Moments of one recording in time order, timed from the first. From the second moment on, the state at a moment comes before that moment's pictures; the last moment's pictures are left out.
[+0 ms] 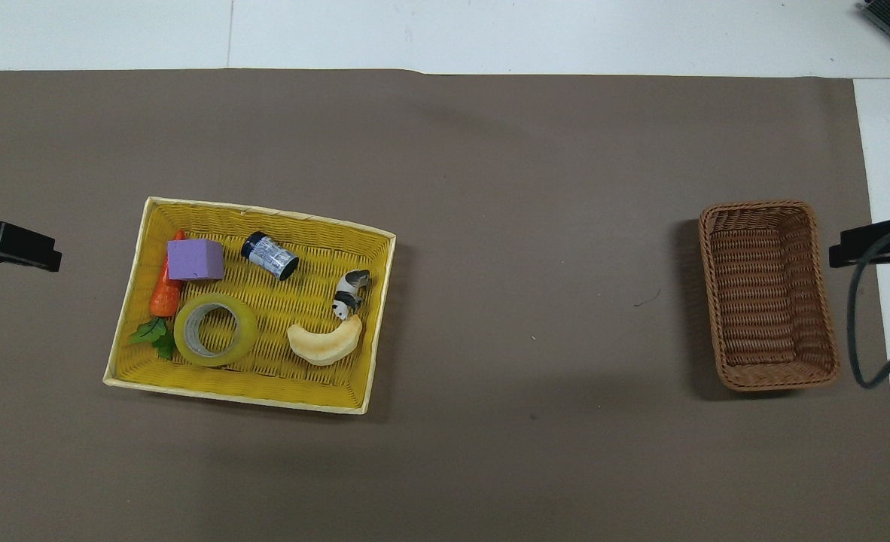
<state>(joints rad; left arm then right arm) 0.02 0.01 -0.01 -1.60 0.01 1.56 0.12 0.02 -0.05 -0.08 -1.57 0.01 1.54 0.04</state>
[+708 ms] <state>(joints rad) 0.02 0.01 -0.01 -1.60 0.01 1.56 0.13 0.02 -0.05 -0.08 -1.58 0.01 1.54 0.04</state>
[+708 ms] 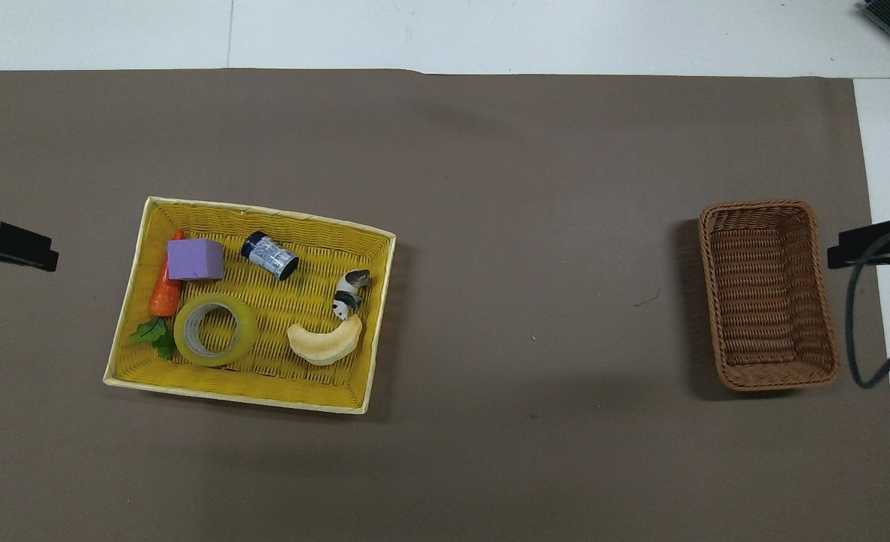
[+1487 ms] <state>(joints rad) 0.02 -0.06 -0.02 -1.87 0.01 1.82 0.23 0.02 -0.06 -0.08 -1.59 0.01 1.53 0.04</state>
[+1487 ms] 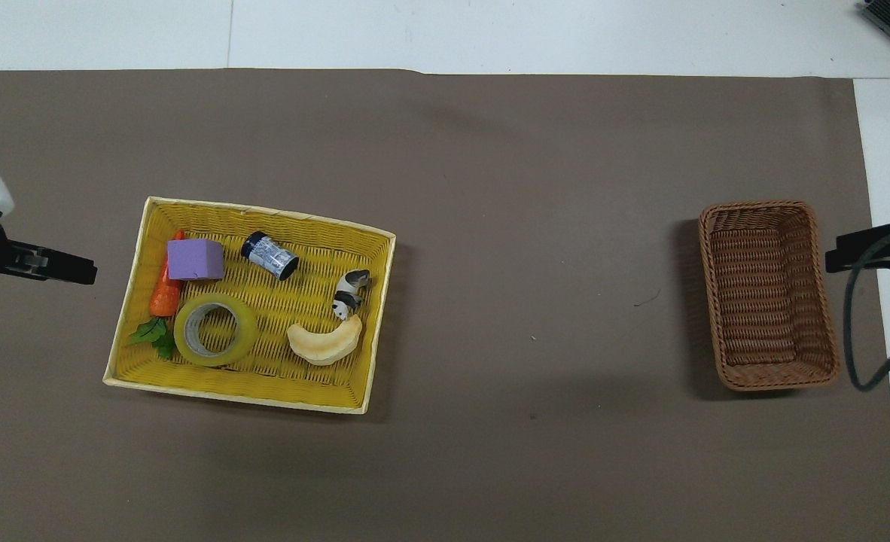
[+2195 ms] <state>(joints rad) -0.12 -0.06 -0.03 -2.20 0.01 2.15 0.10 0.02 -0.06 -0.08 -1.60 0.01 1.53 0.04</state>
